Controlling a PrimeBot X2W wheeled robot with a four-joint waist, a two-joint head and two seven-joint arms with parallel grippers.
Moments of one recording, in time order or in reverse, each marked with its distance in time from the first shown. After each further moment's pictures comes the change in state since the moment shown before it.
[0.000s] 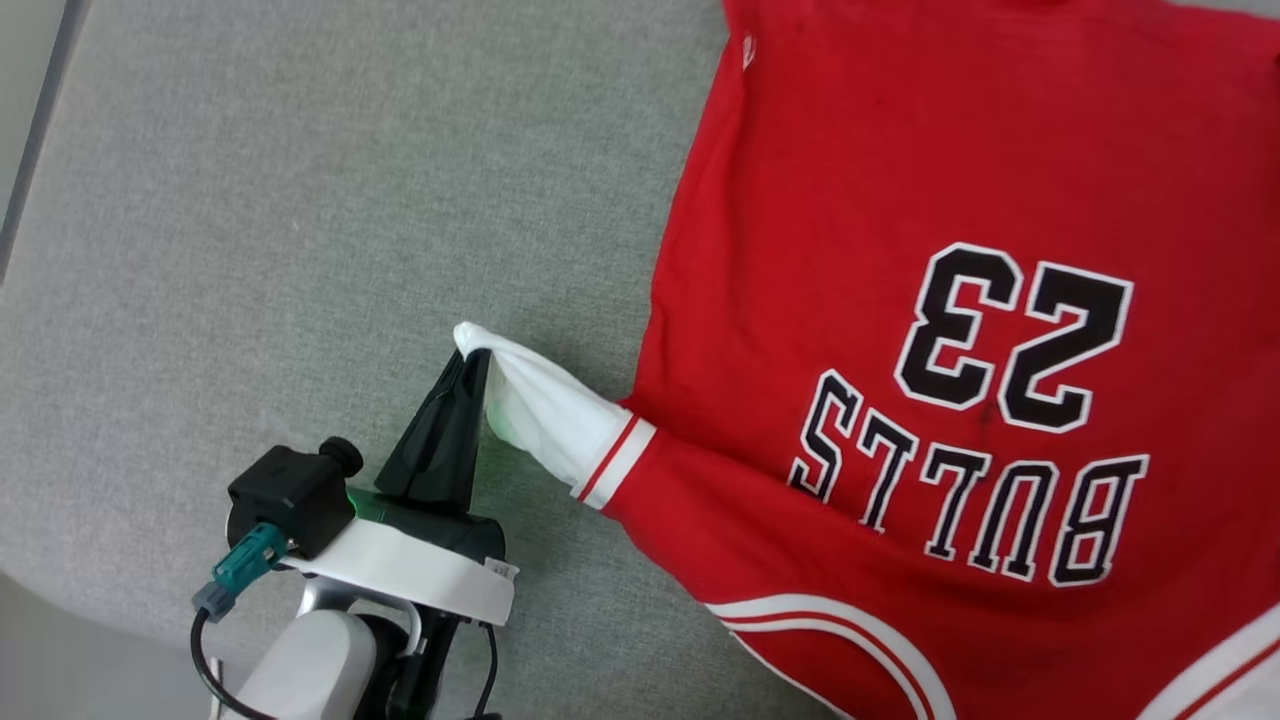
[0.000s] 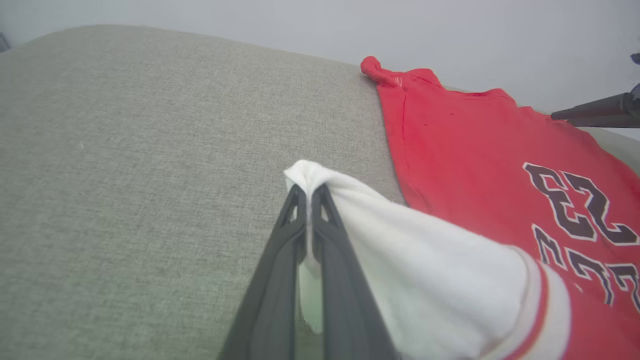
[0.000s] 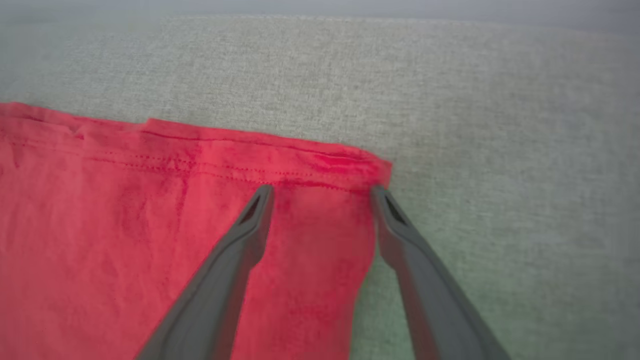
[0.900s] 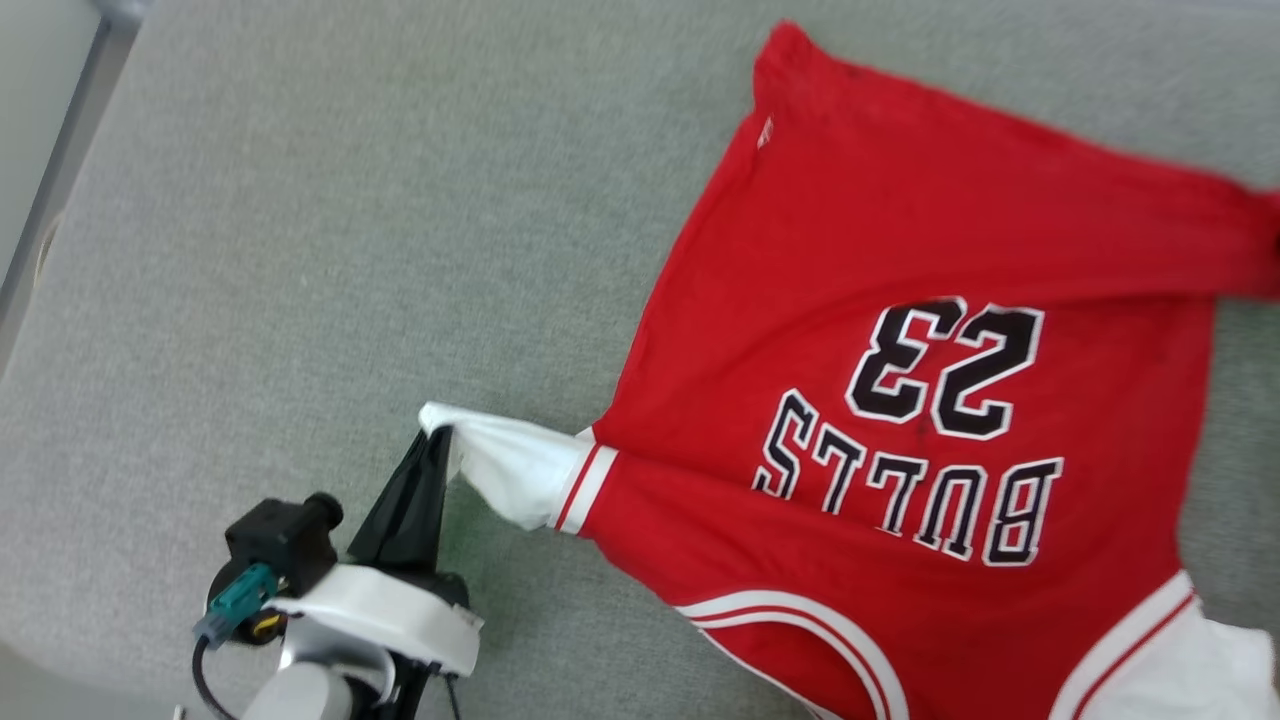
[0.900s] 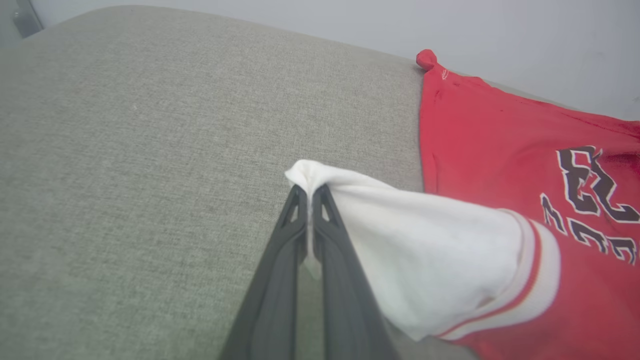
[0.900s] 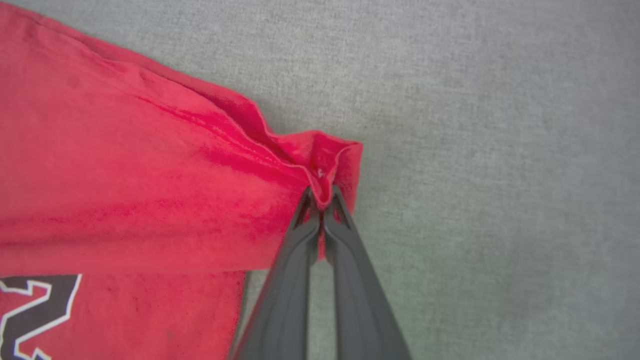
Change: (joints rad) left arm 0.064 -0.006 0.042 0.117 -0.001 -0.005 0.016; right arm 0.190 -0.040 0.025 -0.063 0.000 0.000 0.095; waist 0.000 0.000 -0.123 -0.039
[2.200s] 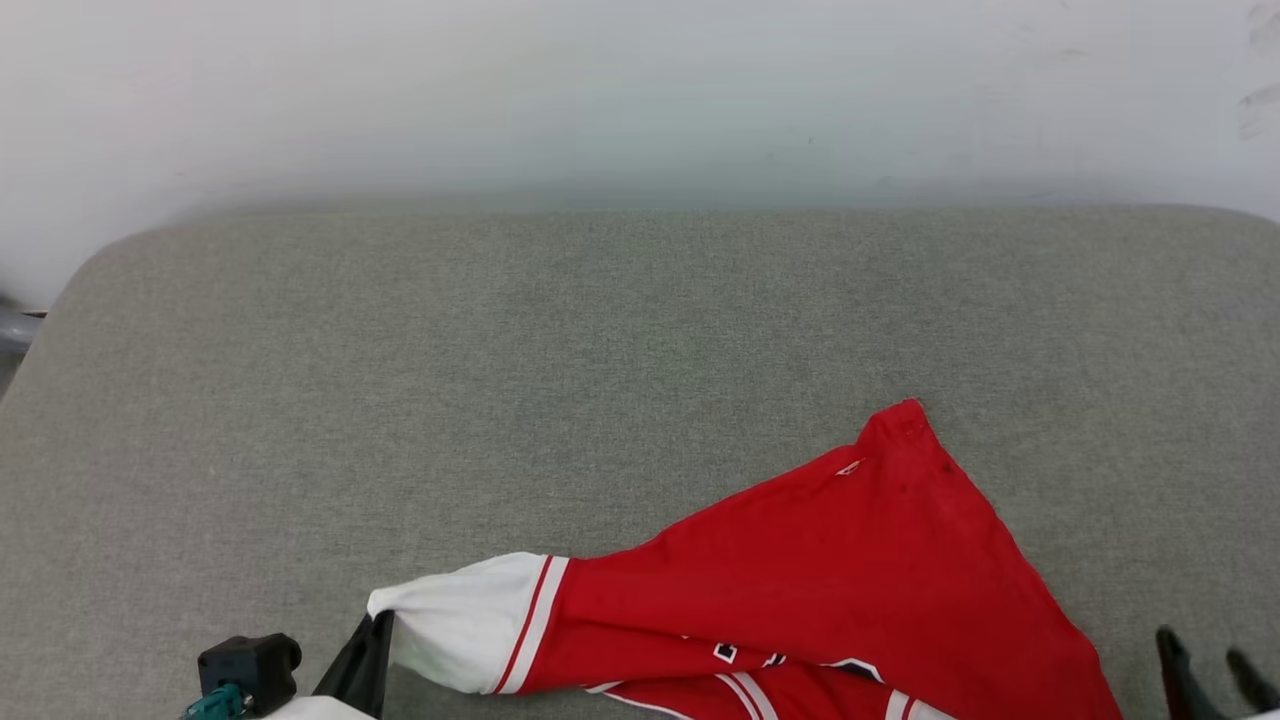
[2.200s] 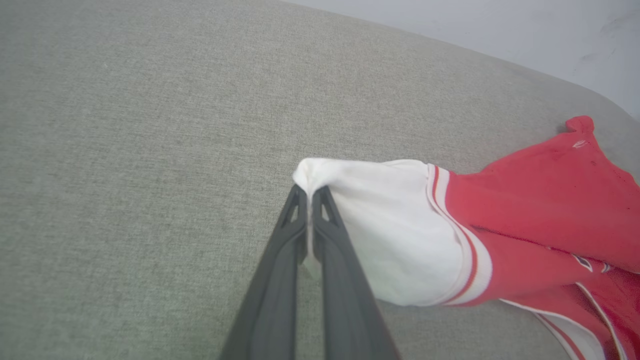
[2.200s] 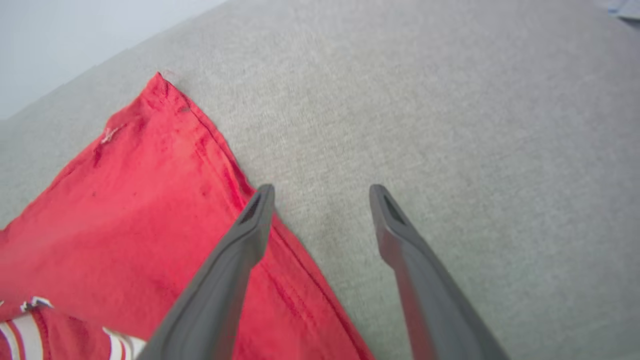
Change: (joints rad) left arm 0.257 0.091 0.023 -0.004 -0.086 0.085 0.149; right arm 1.006 0.377 -0.236 -0.501 0.072 0.000 -0.569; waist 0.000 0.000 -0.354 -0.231
